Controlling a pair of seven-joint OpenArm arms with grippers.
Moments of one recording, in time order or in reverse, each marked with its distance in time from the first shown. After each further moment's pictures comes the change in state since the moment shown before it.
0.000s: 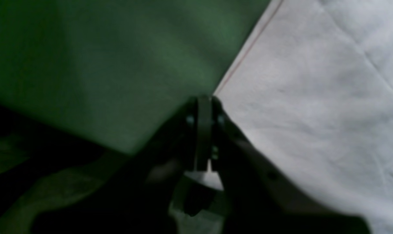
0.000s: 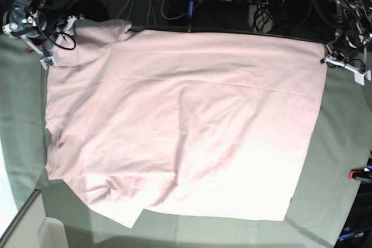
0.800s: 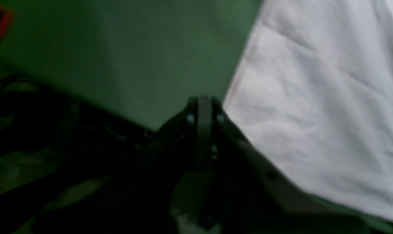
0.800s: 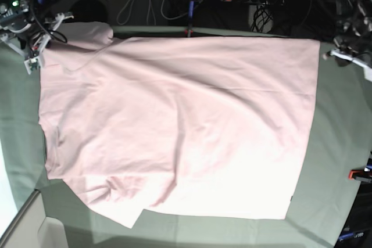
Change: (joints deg) left arm 7.4 5.3 -7.4 22.1 0.8 -0.2 4.4; right arm -7.1 -2.1 1.6 21.9 -0.2 0.0 -0.6
